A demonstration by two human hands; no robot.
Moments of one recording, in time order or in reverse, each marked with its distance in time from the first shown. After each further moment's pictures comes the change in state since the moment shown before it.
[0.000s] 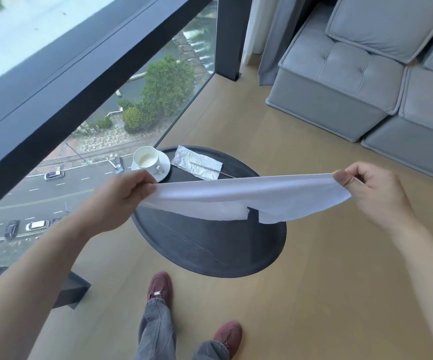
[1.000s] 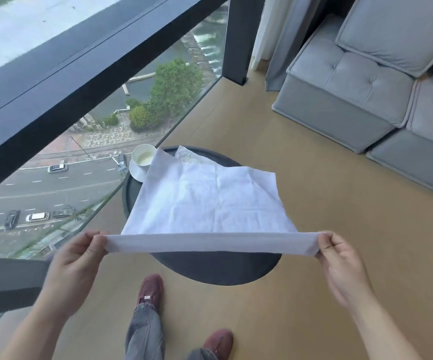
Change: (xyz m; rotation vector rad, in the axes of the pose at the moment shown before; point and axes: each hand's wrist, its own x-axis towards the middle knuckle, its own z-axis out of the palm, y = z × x) left_hand -0.117 -0.066 0.074 -0.873 0.377 -0.368; right_hand -0.079 0.077 0.082 0.685 -0.097 0.352
